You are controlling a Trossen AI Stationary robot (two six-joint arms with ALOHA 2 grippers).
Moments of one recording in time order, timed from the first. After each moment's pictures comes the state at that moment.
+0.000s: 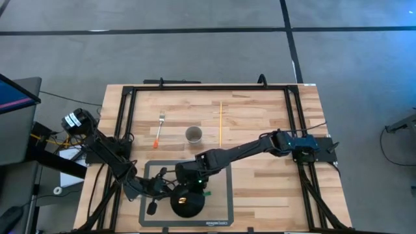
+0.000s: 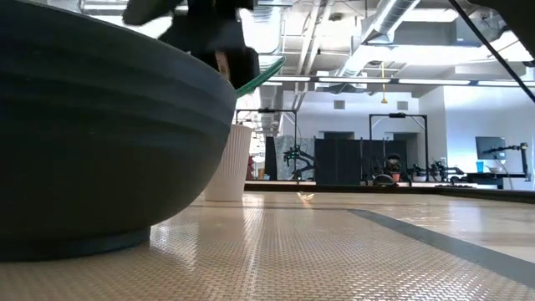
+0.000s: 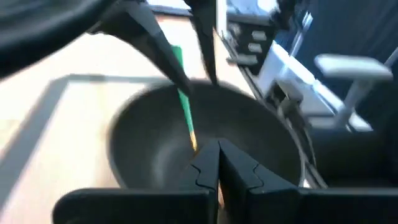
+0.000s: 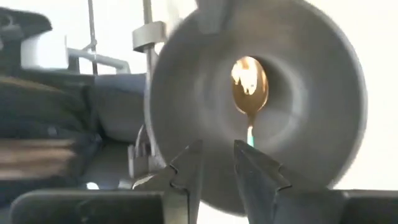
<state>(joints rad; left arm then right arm) -0.89 1.49 0.41 0.71 -0.60 -0.37 0.28 2.38 2.21 -0.88 -0.41 0.51</state>
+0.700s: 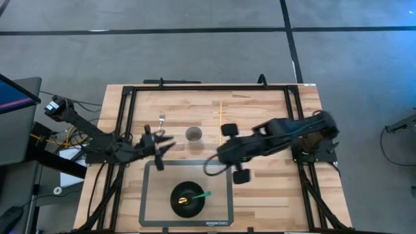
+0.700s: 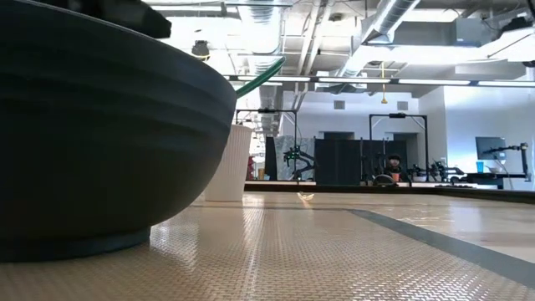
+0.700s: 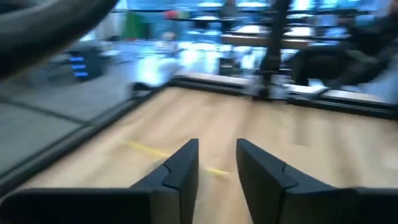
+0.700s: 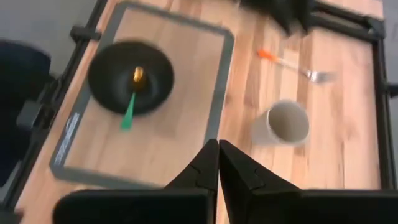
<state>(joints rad) -0.57 0.90 0.42 0.28 -0.96 -0.14 0.35 1.78 2.10 -1.23 0.23 0.00</state>
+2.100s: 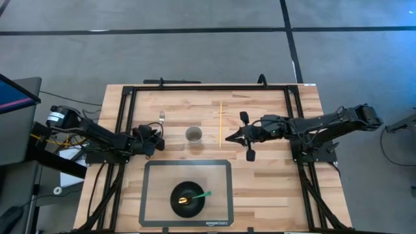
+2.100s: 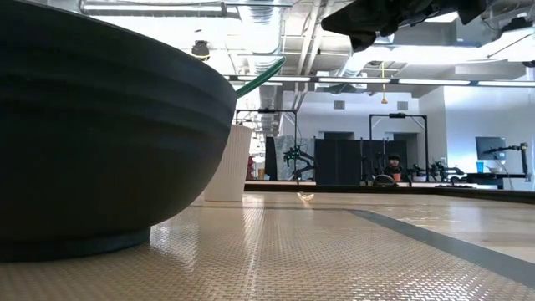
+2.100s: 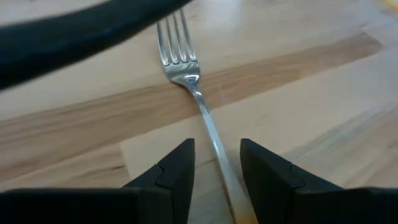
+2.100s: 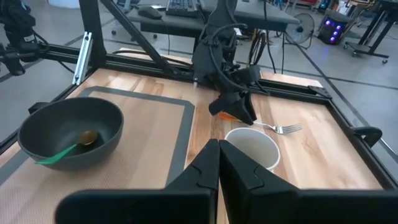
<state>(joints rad) -0.19 1.22 0.02 0.18 -0.88 -1.04 0.08 1.15 0.71 0.17 0.02 -0.14</state>
